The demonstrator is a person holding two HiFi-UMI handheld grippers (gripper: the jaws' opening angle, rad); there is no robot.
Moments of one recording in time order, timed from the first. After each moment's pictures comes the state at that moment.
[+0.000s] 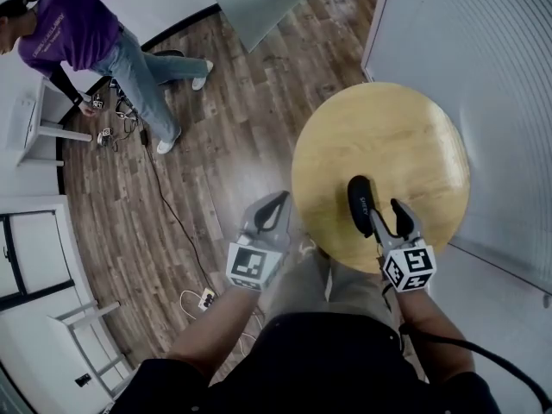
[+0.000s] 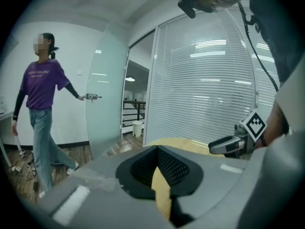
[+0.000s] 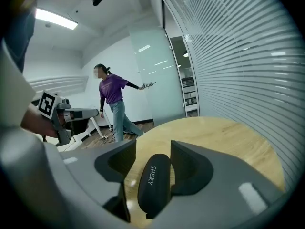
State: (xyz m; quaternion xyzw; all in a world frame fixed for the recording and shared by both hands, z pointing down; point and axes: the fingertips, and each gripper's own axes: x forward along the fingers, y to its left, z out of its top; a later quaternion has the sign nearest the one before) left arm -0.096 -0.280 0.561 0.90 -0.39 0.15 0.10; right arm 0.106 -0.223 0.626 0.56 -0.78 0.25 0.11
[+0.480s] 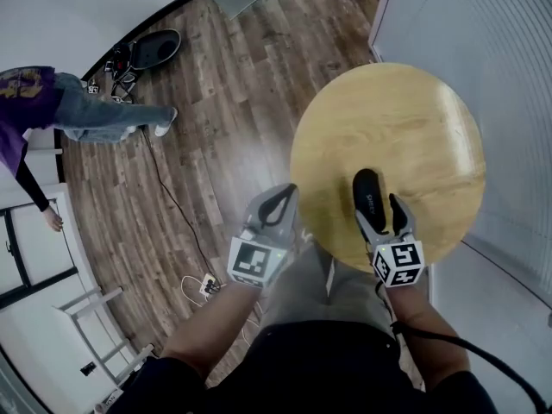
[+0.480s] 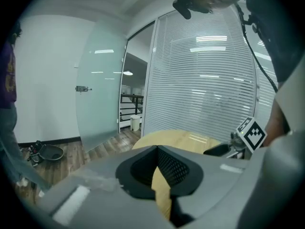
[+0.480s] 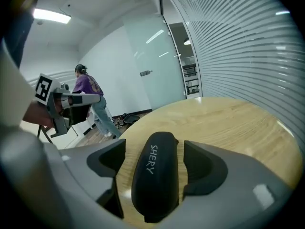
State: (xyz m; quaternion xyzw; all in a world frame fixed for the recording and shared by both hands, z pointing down) left arm -0.072 -0.297 0.608 0.90 -0.38 0.17 0.12; right arm 0.087 -0.232 0.709 0.54 -0.77 0.30 0.15
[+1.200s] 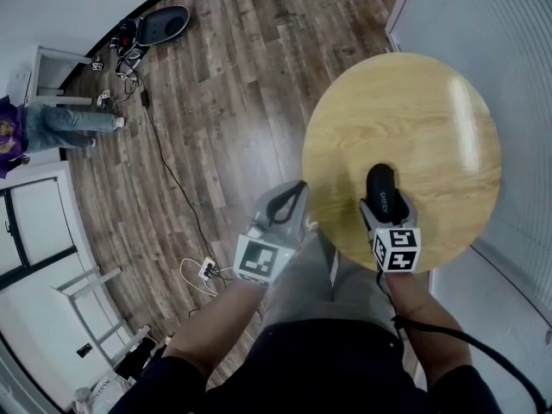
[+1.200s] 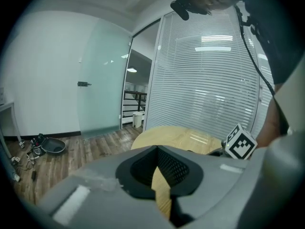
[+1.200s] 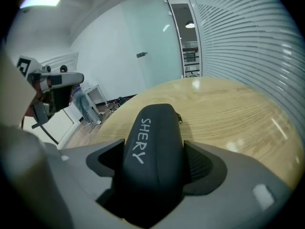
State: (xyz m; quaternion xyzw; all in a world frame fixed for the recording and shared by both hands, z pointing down) left arm -0.084 -0.300 0.636 0.89 -0.40 0.16 0.15; right arm 0.075 -0.240 0.785 0.53 -0.73 0.35 0.24
